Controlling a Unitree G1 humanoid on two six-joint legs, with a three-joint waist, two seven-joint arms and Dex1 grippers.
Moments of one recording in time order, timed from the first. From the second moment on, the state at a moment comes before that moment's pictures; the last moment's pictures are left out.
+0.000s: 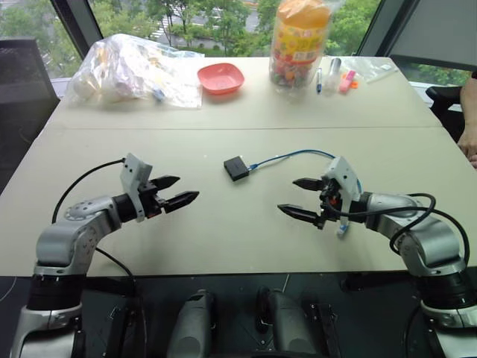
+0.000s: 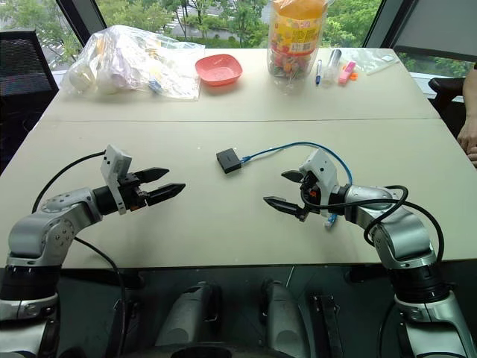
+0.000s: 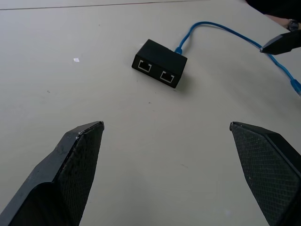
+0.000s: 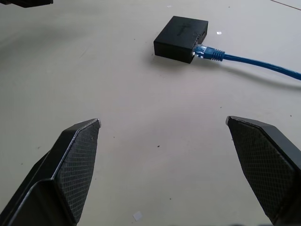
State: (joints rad) left arm -0.28 0.62 0.15 -0.15 -0.61 0.73 -0.81; right arm -0.31 -0.69 0.02 -0.24 0.47 0.67 0.85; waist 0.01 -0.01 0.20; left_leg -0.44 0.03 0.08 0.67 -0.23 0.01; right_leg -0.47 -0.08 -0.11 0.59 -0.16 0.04
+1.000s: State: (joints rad) left arm -0.51 0.76 0.03 0.15 -0.46 0.56 -1.09; right arm -1.08 -0.34 0.26 1.12 0.00 -0.04 0.95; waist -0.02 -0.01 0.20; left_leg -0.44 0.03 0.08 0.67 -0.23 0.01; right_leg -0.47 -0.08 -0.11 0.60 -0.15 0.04
